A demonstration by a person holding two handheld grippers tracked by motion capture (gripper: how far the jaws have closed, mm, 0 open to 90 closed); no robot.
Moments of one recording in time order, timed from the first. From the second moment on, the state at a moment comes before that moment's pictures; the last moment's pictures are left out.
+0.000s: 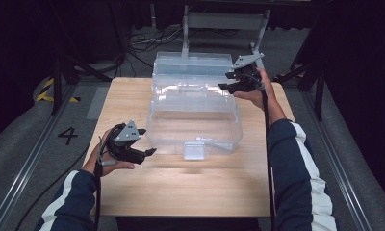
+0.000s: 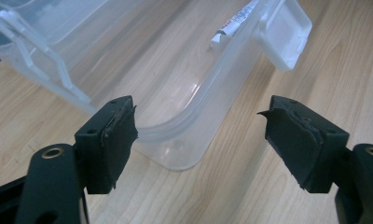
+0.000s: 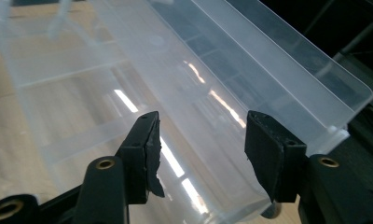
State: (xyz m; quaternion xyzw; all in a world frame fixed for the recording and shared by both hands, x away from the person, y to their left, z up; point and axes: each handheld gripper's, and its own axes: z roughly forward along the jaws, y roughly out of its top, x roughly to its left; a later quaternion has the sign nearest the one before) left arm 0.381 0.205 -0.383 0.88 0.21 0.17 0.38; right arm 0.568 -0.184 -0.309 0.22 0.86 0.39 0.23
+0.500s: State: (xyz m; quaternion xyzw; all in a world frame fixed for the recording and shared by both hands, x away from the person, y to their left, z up) left arm 0.403 0.178 -0.397 0.90 0.20 0.15 0.36; right arm 0.580 -0.177 -0.316 0.22 0.88 0.38 0.20
